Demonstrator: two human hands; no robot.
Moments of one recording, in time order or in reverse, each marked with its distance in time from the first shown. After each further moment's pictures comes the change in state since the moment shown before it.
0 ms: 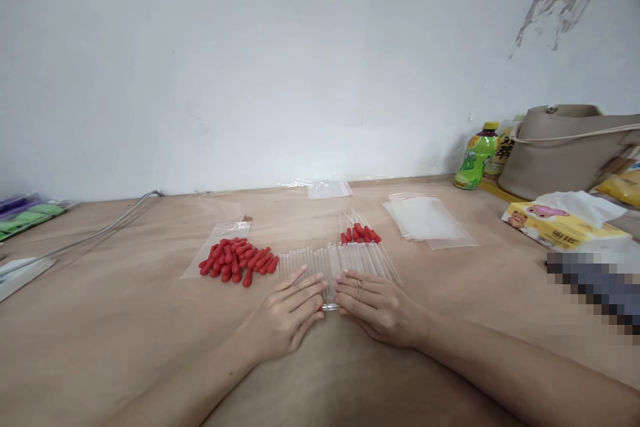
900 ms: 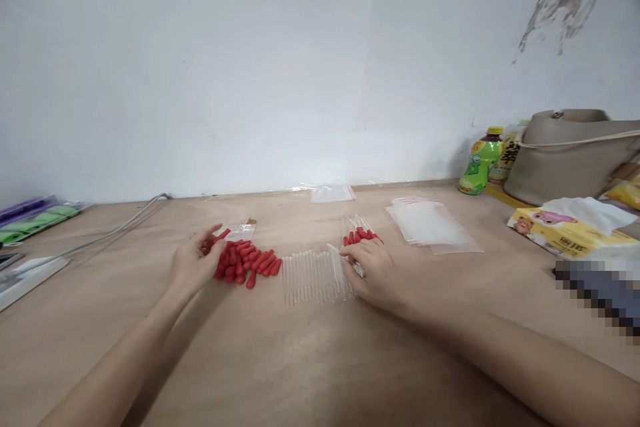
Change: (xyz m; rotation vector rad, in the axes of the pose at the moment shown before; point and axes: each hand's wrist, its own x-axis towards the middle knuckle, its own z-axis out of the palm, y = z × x) left_hand -0.063 -0.116 -0.054 -0.026 0.274 -1.253; right_hand 0.029 0.024 0.003 -0.057 0.003 0.537
